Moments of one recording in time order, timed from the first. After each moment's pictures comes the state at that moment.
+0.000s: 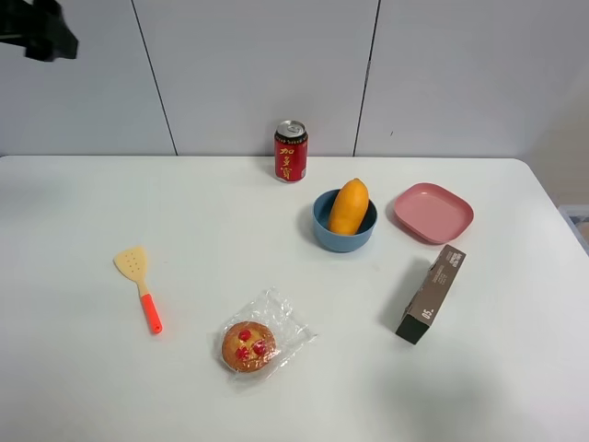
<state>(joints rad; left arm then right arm) -0.14 1.32 -1.36 0.17 0.75 0.04 0.10 0.00 -0.50 -0.07 1.07 0.08</state>
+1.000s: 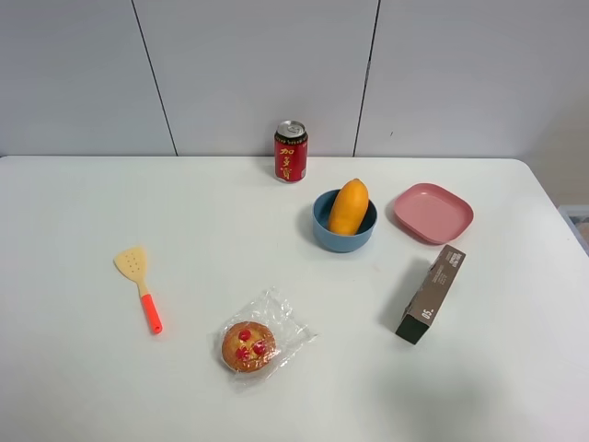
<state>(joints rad) -0.10 0.18 -0.63 0.01 0.97 -0.04 0.10 0.00 -0.50 -0.07 1.07 0.08</state>
